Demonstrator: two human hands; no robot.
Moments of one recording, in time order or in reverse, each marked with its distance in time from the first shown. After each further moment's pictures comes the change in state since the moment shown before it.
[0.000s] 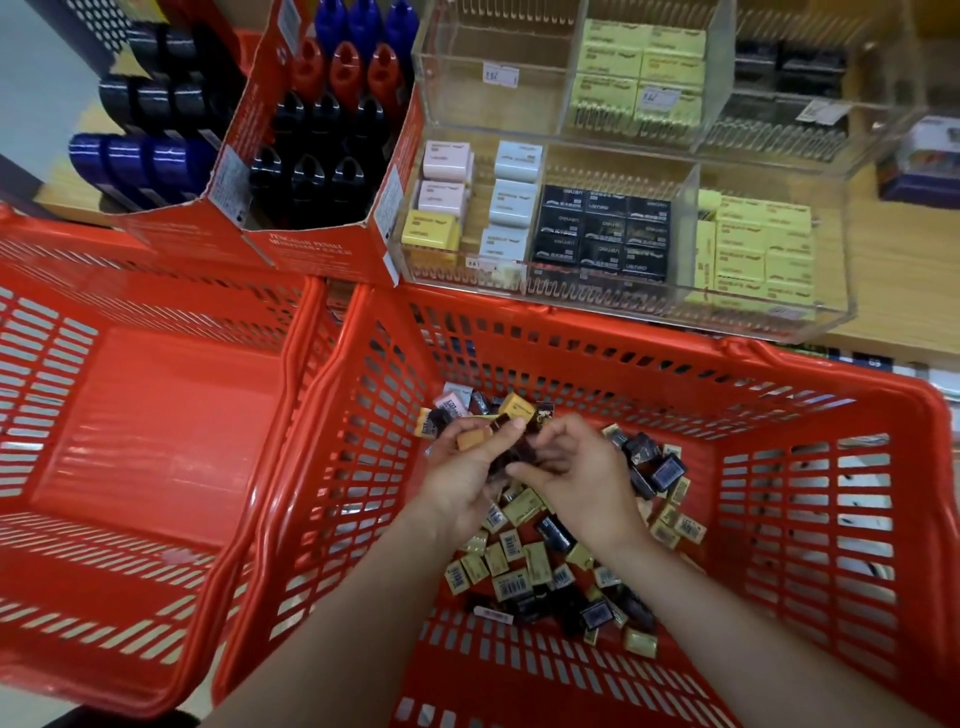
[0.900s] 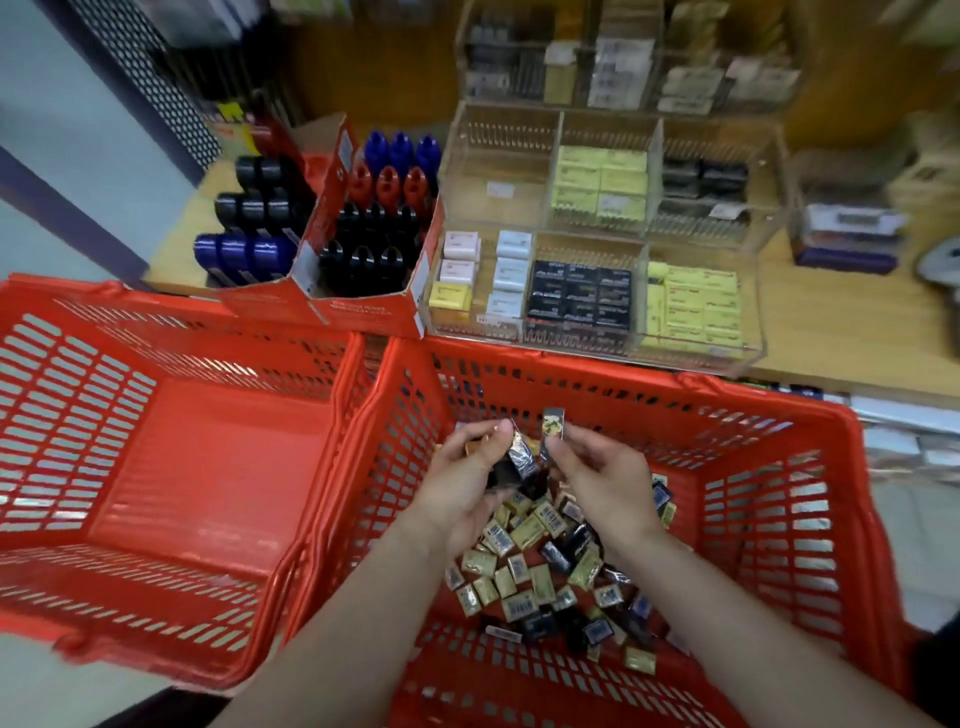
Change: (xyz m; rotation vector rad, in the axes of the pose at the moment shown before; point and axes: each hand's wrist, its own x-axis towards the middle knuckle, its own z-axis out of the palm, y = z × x) left_hand -0.058 0.036 0.009 0.045 -0.116 0.106; right_hand -0.016 -0.043 -0.020 0.187 0.189 0.152
